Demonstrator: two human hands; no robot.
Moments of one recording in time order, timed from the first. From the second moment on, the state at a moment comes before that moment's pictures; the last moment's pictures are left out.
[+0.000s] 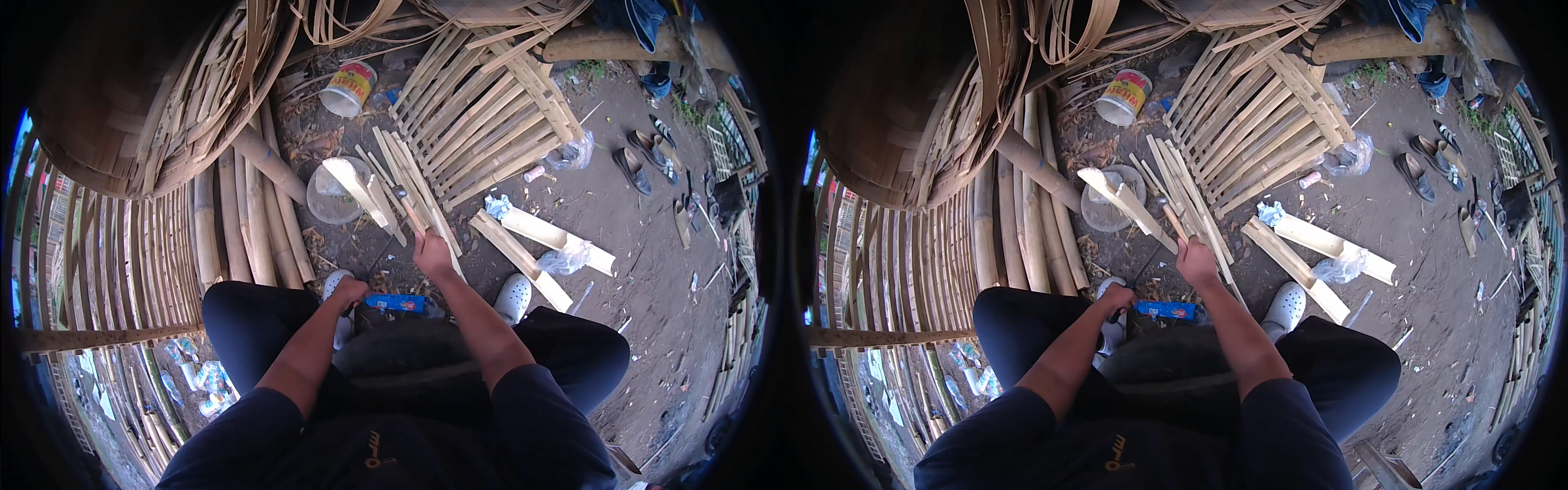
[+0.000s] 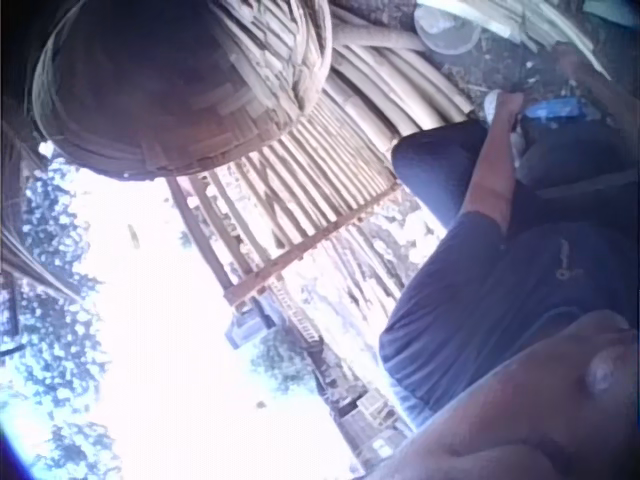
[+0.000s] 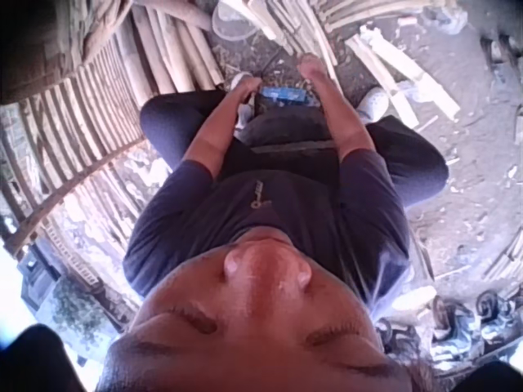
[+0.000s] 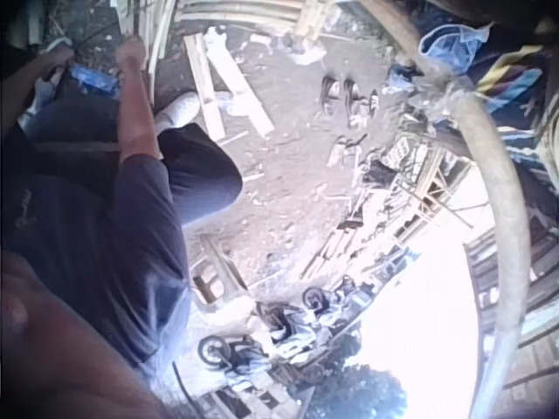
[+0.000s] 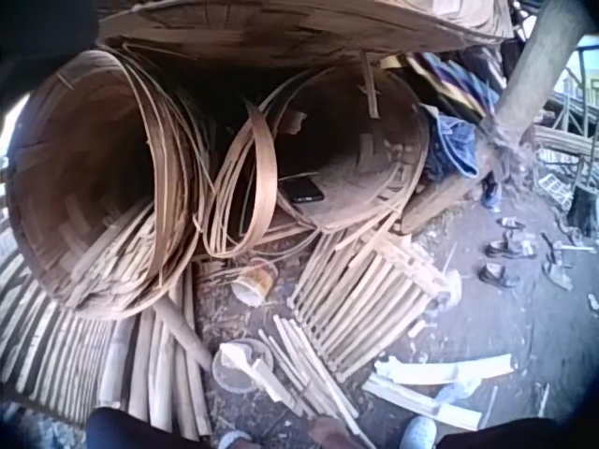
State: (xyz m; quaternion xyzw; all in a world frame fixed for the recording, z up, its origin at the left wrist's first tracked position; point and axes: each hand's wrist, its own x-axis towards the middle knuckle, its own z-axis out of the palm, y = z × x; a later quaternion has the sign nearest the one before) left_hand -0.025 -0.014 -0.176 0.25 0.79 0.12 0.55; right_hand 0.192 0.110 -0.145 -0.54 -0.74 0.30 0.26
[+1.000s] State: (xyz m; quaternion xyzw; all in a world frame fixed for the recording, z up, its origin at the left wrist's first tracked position) left_hand -0.006 -0.001 -0.164 0.17 0.76 0.13 0.61; right_hand 0.240 0.089 -0.179 -0.55 -0.75 0.34 -0.06
